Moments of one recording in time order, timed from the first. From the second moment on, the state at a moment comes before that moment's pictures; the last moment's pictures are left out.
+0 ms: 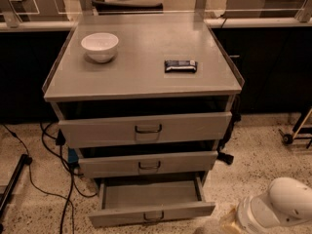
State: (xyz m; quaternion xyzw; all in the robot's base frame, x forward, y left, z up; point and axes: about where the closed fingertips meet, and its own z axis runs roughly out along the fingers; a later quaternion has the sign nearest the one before) arm 0.350 -0.238 0.481 -0.48 0.85 0.17 0.14
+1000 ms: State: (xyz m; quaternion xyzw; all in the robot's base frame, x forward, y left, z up) arm 0.347 -0.241 0.405 -0.50 0.83 0.19 0.17
